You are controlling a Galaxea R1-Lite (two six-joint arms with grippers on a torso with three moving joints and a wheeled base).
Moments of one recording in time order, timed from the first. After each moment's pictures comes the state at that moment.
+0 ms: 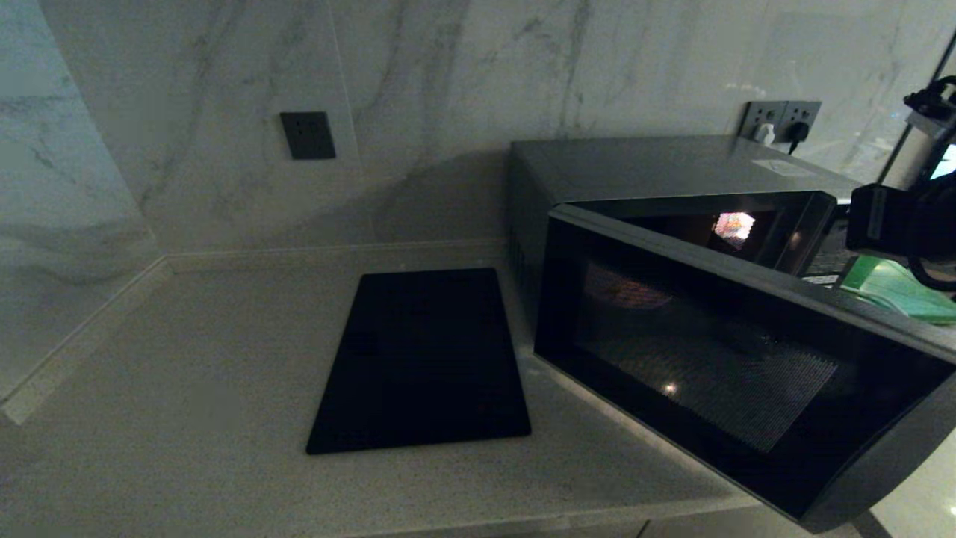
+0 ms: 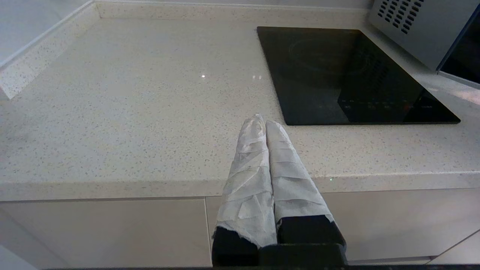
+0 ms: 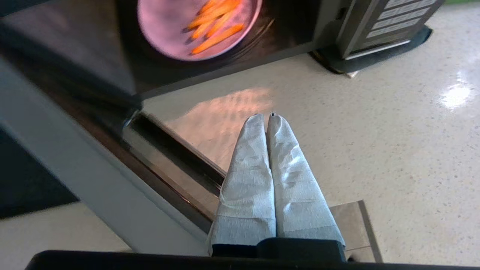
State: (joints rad) left arm 0.00 0.00 0.00 -0.01 0.03 -0.07; right arm 0.15 1.50 -1.50 0.60 -0.16 0.33
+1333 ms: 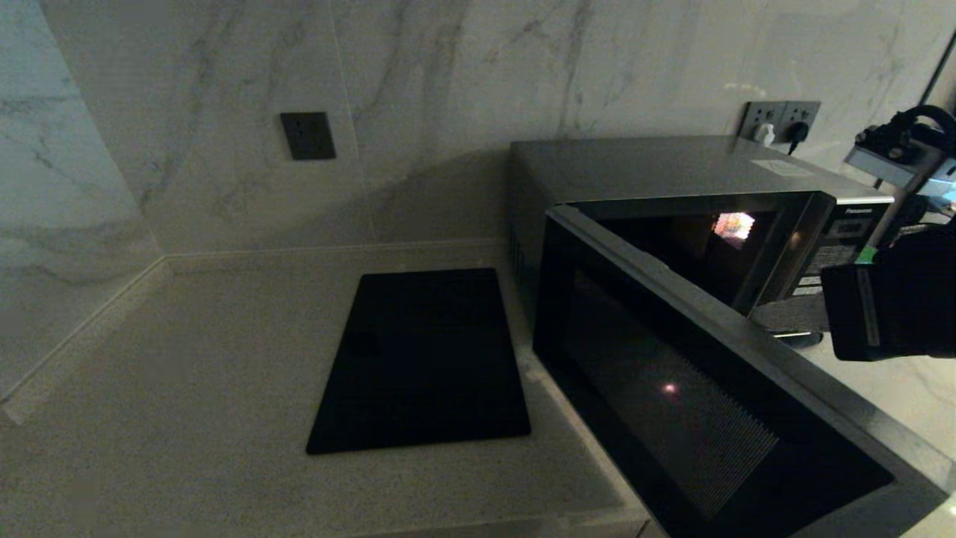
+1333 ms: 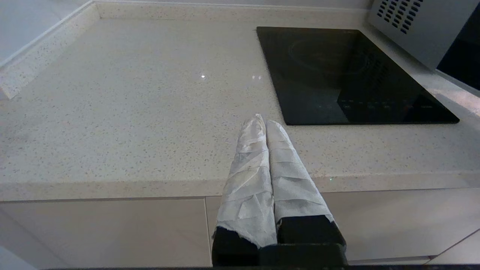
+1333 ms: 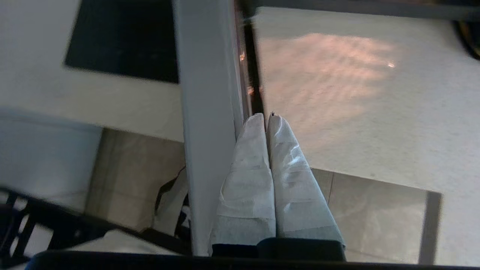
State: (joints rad) left arm 0.00 0.00 0.00 -0.01 0.03 -0.07; right arm 0.58 1.37 -1.36 0.65 -0.16 0.33
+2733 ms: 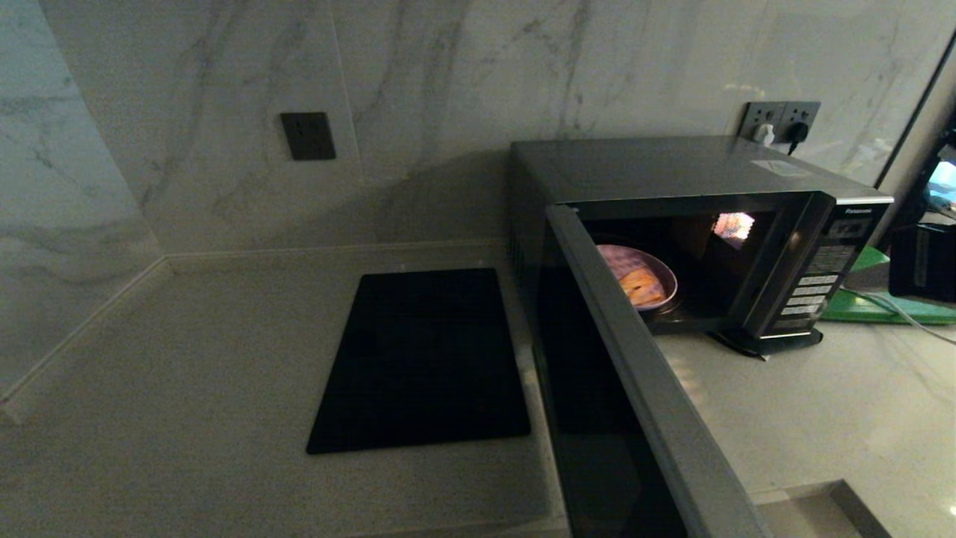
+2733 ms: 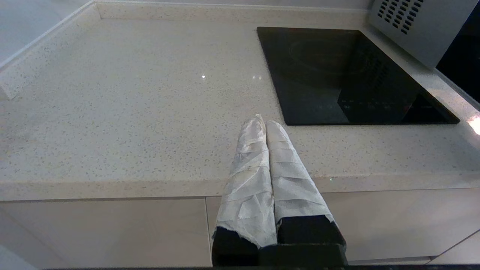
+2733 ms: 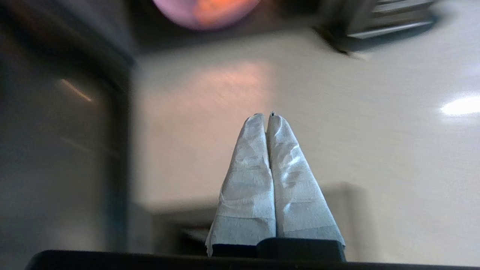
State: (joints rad) left arm 0.00 0.00 0.00 -0.01 0.03 -0.07; right arm 0.04 1.40 -1.29 0.48 0.02 0.27
